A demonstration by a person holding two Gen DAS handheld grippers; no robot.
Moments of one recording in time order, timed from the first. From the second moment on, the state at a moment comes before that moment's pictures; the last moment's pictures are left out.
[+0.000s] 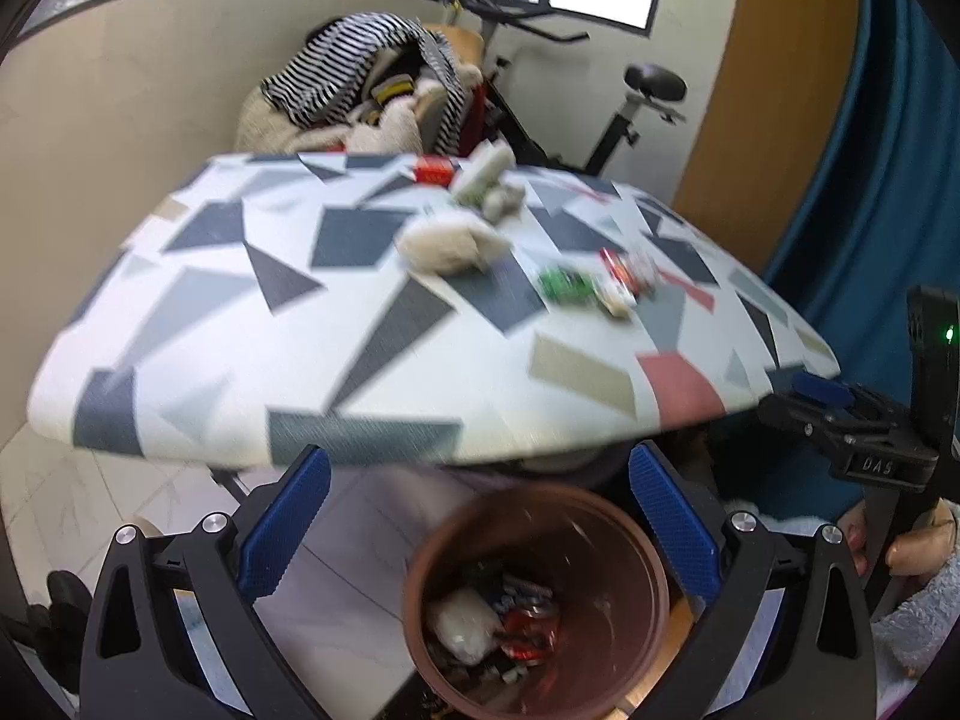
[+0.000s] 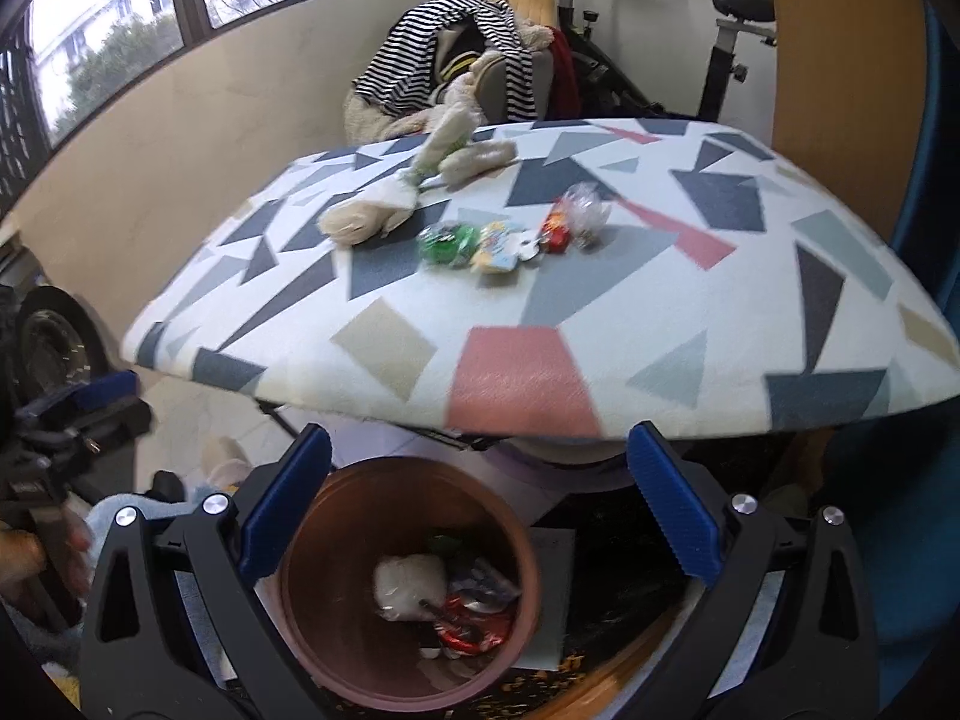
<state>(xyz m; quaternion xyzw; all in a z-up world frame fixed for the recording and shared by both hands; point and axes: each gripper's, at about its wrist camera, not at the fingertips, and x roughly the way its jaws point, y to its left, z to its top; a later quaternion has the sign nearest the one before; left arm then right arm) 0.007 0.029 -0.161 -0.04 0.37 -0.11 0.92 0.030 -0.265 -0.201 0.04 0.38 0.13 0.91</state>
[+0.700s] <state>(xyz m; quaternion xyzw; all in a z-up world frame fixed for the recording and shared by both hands) 0.093 0.063 -0.082 -0.03 0.32 -0.08 0.94 0.111 -0.298 -0.155 0.04 0.36 0.12 0.92</state>
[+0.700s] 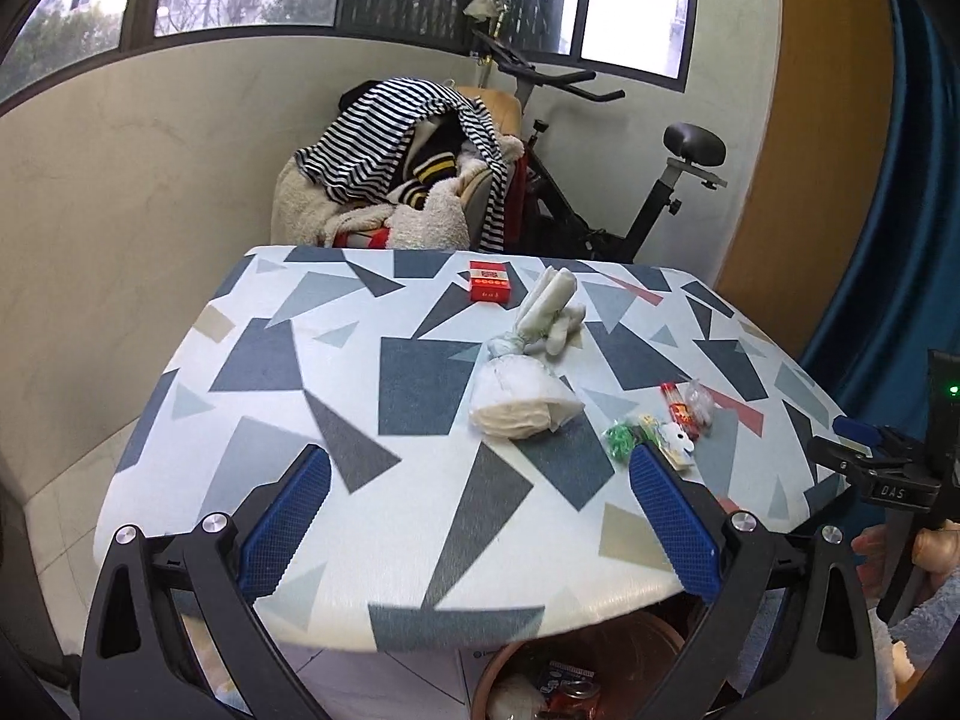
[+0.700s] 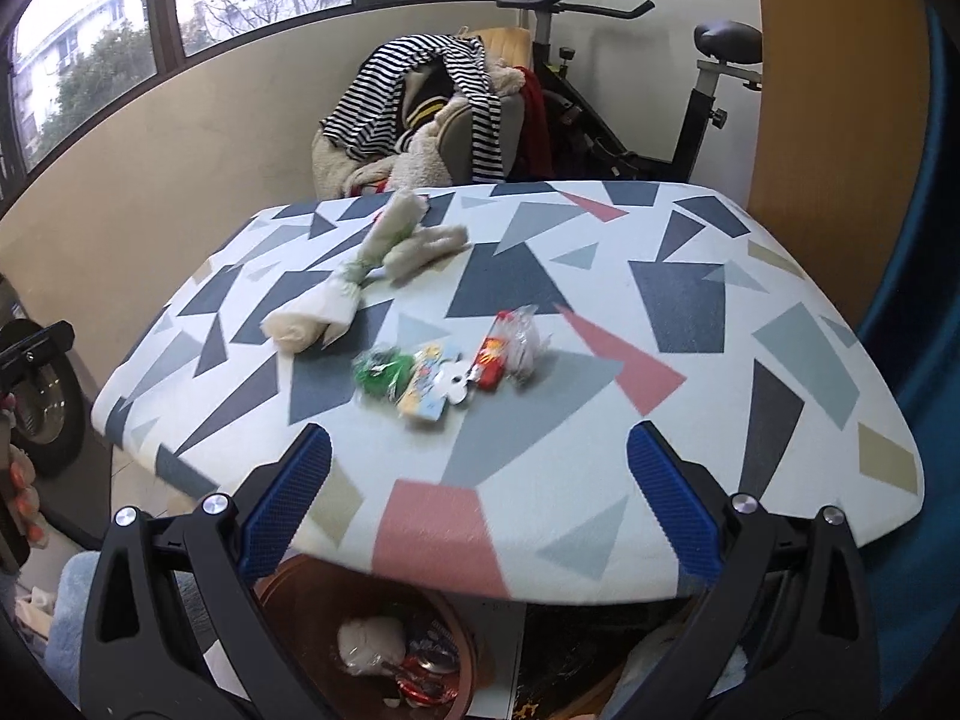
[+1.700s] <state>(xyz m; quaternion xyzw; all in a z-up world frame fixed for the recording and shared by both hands) 0.368 -0.003 -0.200 0.00 0.49 -0.15 0.86 0.284 -0.288 -0.173 0.08 0.41 0.08 0.91</state>
